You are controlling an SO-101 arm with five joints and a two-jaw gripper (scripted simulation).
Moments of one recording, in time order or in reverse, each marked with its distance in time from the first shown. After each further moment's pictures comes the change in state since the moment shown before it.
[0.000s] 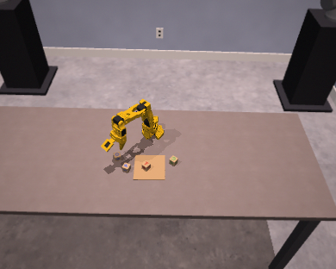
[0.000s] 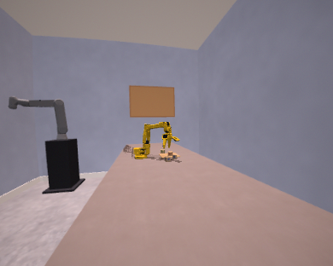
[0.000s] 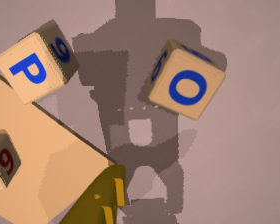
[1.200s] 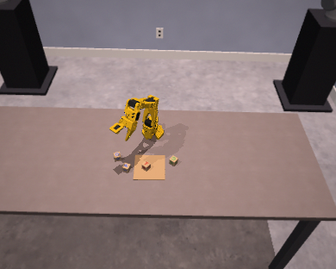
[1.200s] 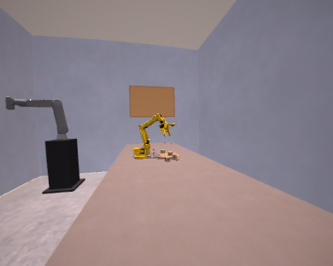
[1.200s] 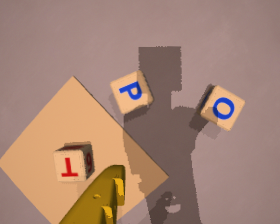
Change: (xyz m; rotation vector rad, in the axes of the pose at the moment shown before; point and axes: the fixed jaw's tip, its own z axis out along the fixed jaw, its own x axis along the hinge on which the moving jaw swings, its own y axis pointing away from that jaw) arm 0.007 0.033 -0.079 -0.108 -0.413 -0.024
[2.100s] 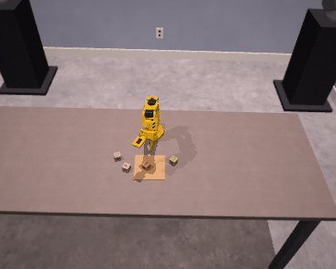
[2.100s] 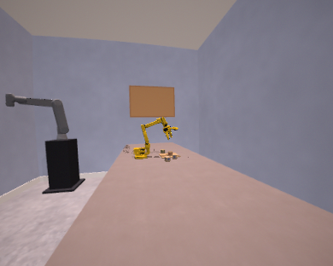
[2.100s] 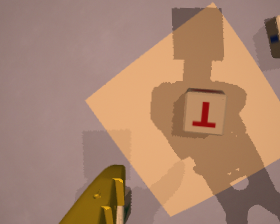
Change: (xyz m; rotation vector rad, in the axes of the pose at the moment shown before) arm 0.053 0.098 0.011 -0.170 0.154 -0.067
